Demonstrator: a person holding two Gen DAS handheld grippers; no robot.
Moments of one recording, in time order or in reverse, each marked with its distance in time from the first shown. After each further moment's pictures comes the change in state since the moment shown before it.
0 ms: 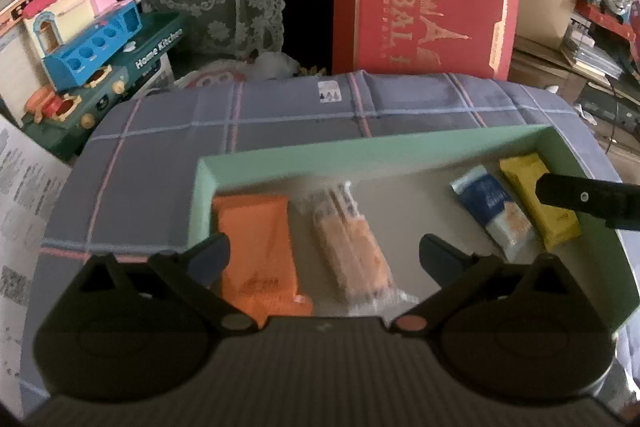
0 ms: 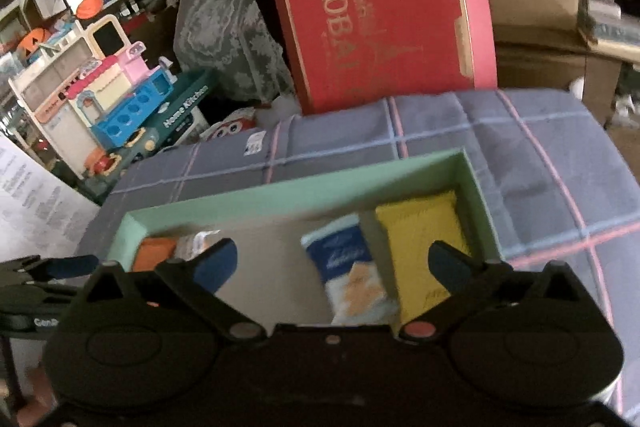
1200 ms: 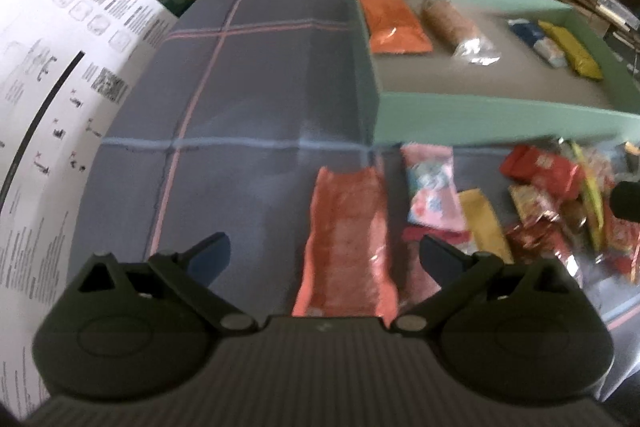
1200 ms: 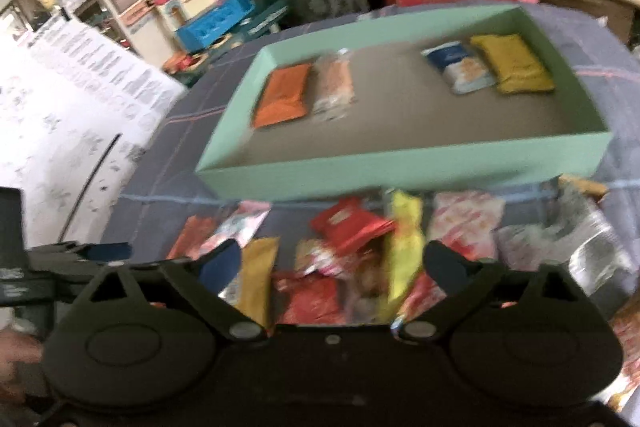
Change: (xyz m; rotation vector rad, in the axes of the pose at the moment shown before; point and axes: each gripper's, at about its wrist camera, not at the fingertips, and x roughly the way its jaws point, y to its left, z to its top) left arm -0.096 0.086 -0.207 -0.093 0.129 0.098; right arm -0.101 0.095 -0.165 -0.111 0.146 0.123
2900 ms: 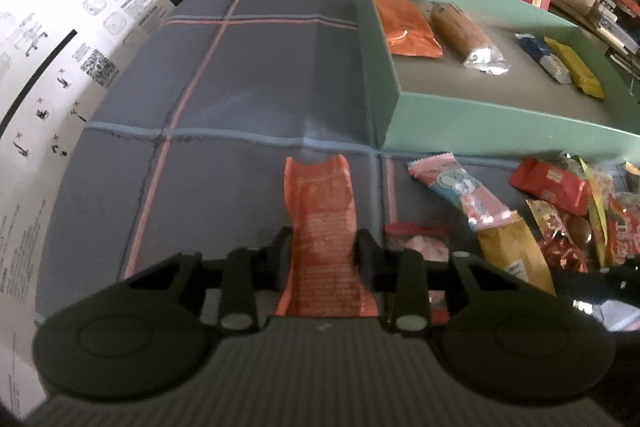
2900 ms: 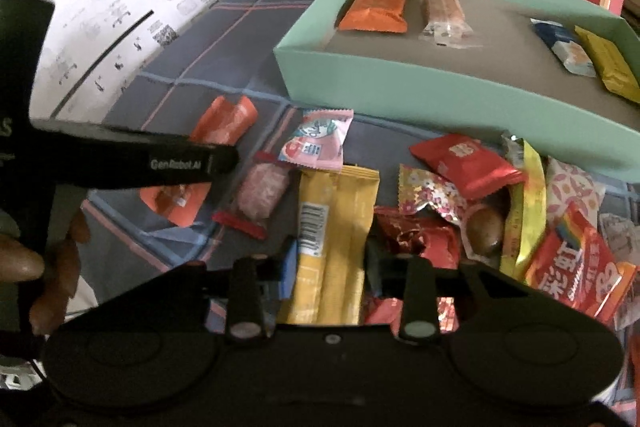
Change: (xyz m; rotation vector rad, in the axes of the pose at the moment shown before) left arm 0.017 0.016 -0.003 -0.068 -0.026 -0.076; right arm 0.052 0.070 -0.034 -0.250 0.149 -0.048
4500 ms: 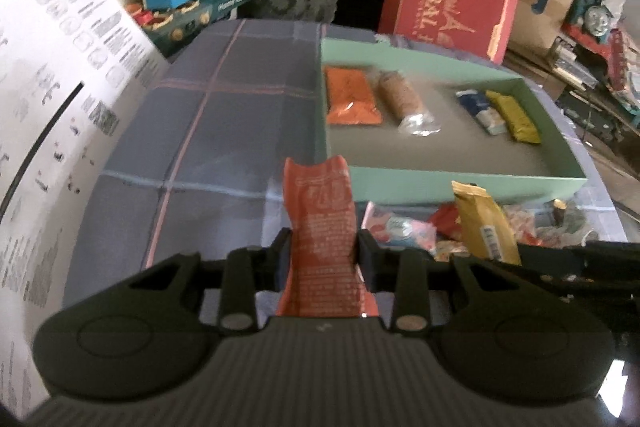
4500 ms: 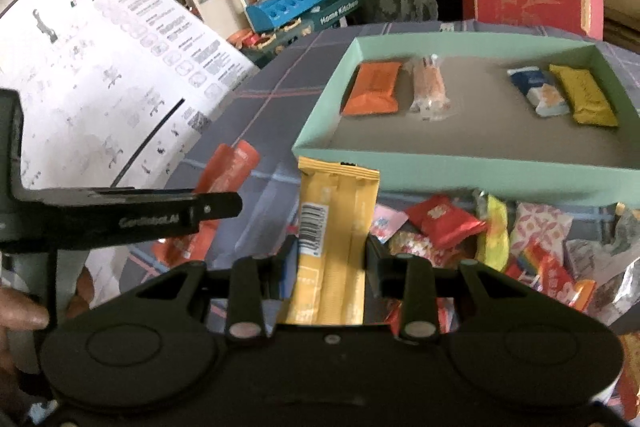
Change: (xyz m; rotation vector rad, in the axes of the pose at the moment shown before) left arm -0.090 -0.024 0.018 0.007 -0.121 -0.069; right arm -0.075 -0.028 0.012 0.105 -0.173 0.113
